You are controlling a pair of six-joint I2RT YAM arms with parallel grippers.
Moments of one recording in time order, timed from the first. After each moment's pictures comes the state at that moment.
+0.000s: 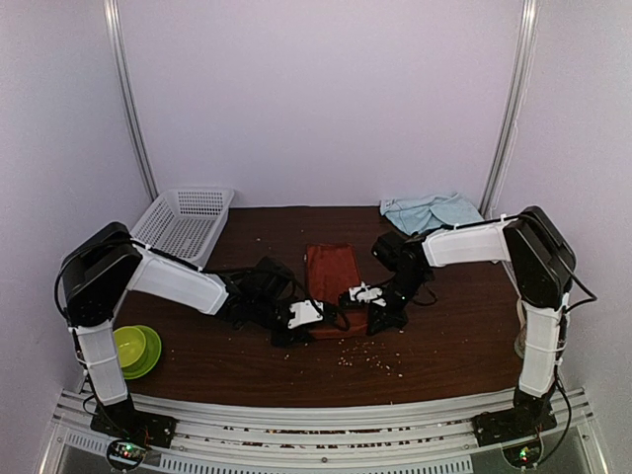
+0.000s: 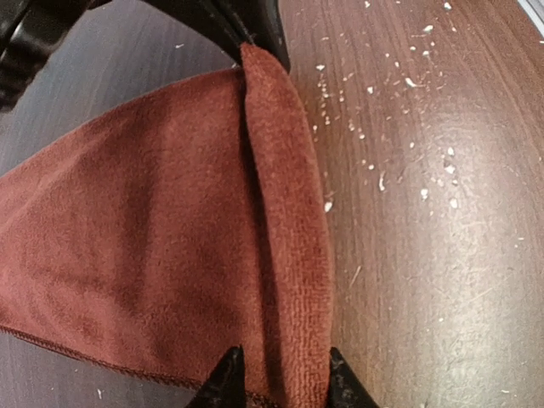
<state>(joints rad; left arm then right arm) -0.88 1.90 1.00 0.02 0.29 0.68 0.62 1.99 1.31 -0.73 -0.50 -0.88</state>
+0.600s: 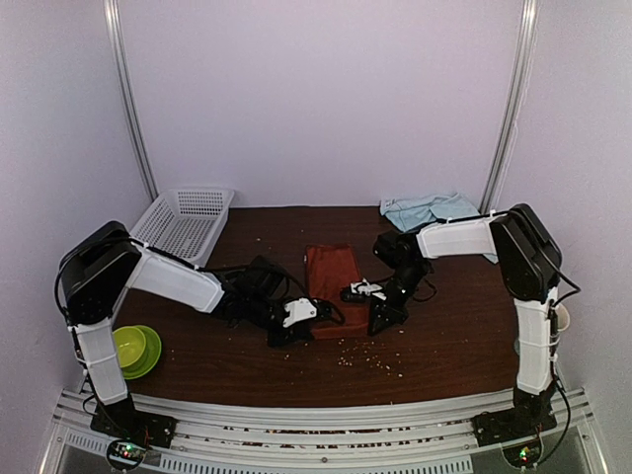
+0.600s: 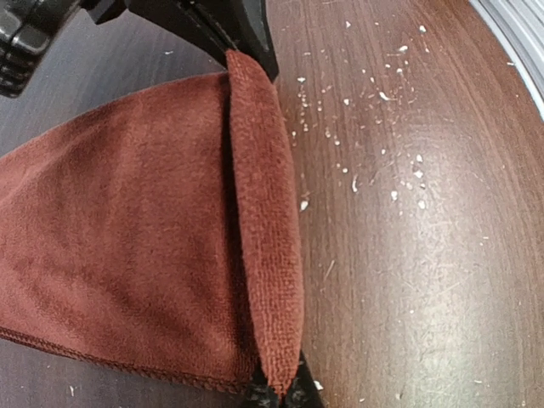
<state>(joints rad) -0.84 1.89 0.98 0.04 0.42 0.65 0.57 2.09 1.44 -0.91 -0.61 -0.88</state>
